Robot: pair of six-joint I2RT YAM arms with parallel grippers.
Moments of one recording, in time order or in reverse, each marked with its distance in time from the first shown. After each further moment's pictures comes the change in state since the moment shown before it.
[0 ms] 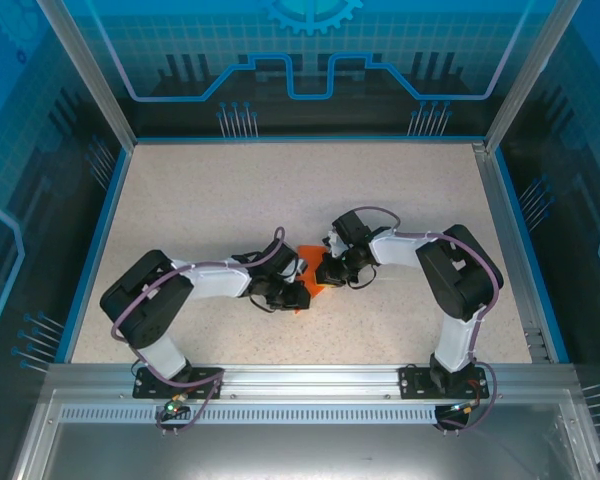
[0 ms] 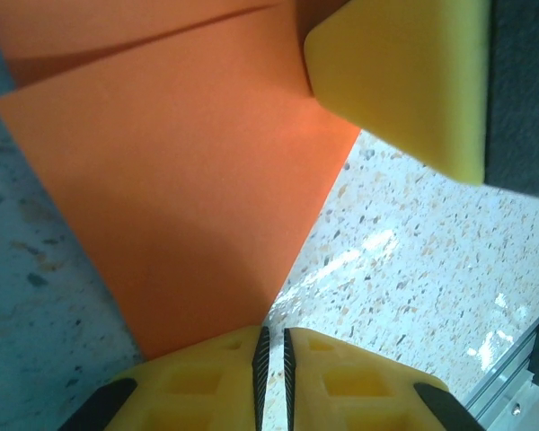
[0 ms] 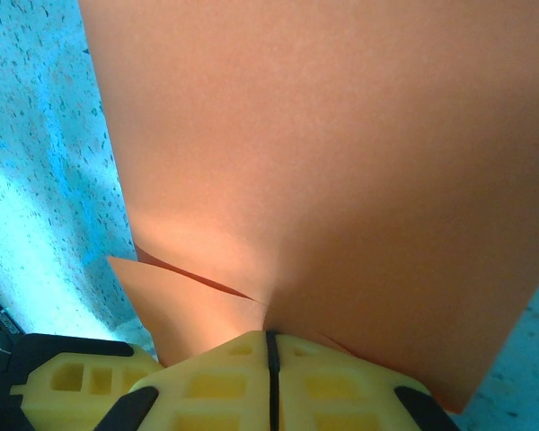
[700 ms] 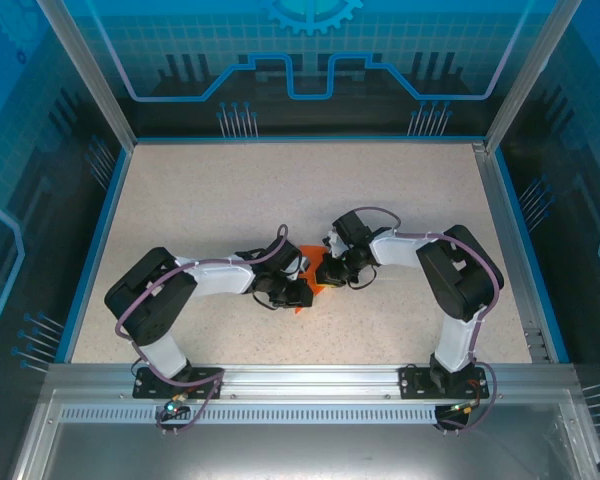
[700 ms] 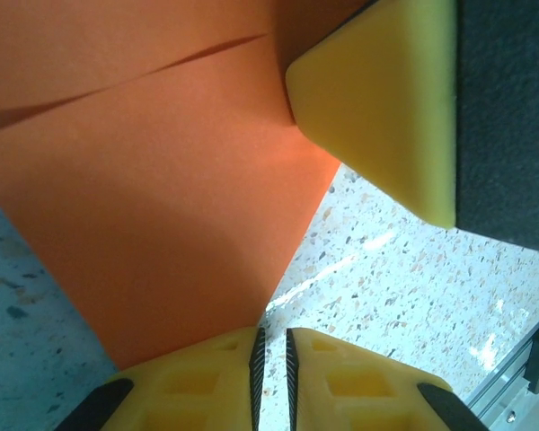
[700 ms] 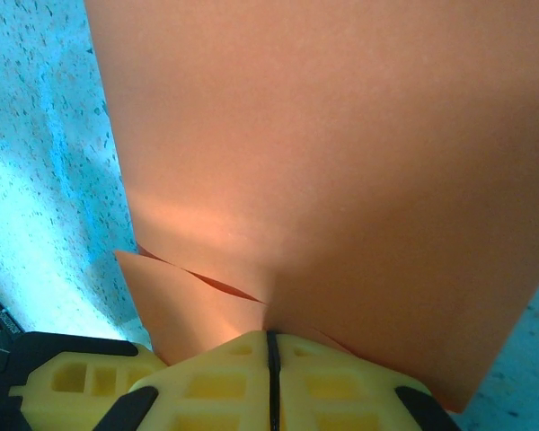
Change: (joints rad) left arm -0.002 0.032 0.046 -0.015 -0.002 -0.003; right arm 0.000 -0.006 -0.007 0.011 -0.001 0.000
